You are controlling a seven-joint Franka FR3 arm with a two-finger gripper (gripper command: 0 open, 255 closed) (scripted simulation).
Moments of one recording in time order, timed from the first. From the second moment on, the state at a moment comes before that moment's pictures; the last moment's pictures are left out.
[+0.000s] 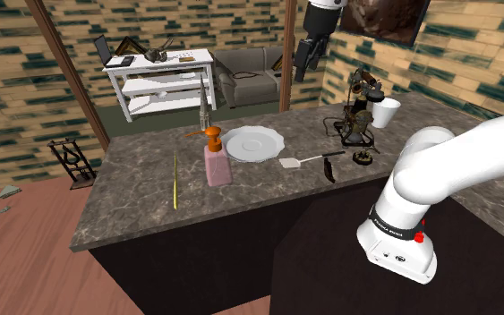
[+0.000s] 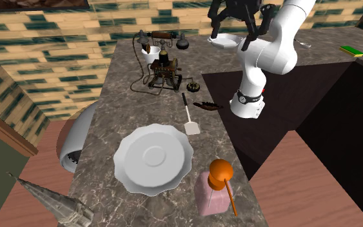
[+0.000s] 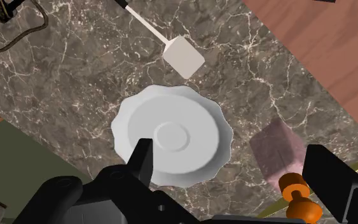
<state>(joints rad) 0.00 -0.82 0.06 -2.30 -0.02 1.68 -0.07</state>
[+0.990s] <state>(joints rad) -0.16 -0.78 0.06 -2.64 0.00 1.84 0.23</state>
